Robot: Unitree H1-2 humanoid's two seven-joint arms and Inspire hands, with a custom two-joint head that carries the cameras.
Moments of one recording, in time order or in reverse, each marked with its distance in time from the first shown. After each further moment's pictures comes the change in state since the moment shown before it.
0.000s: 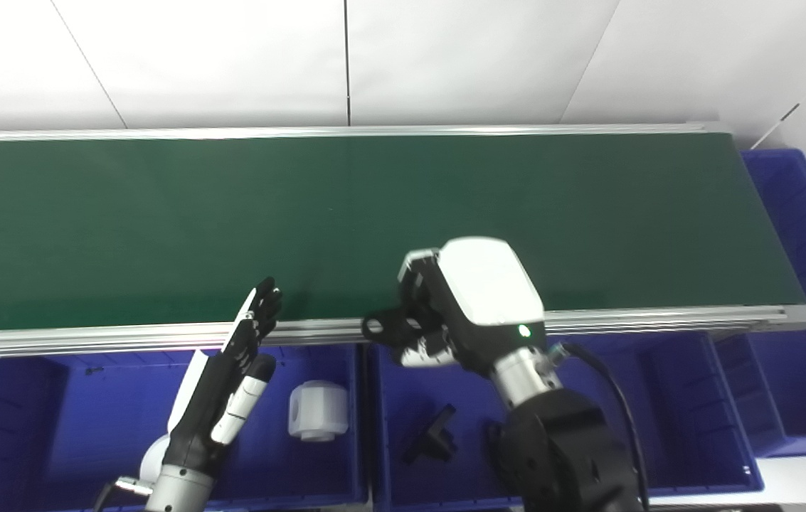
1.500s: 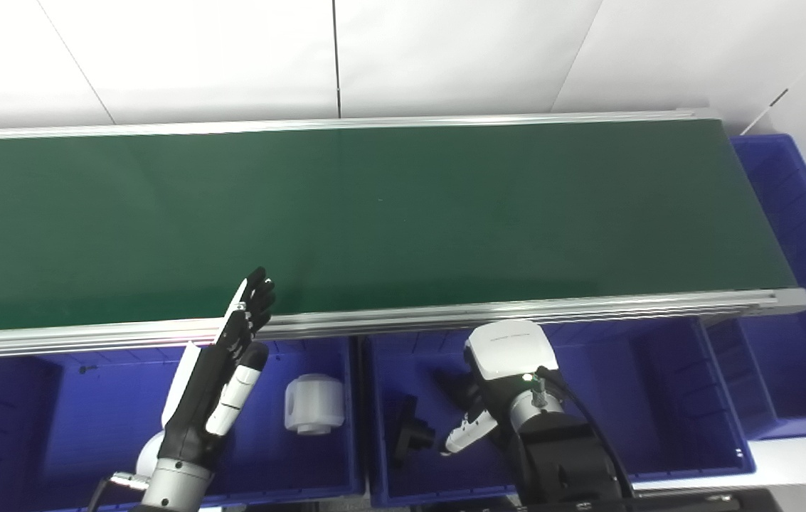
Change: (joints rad) left arm 0.000 -0.019 0.009 -0.026 0.005 0.034 -0.010; right arm 0.090 0.030 -0.154 0.183 -0.356 -0.172 0.259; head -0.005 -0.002
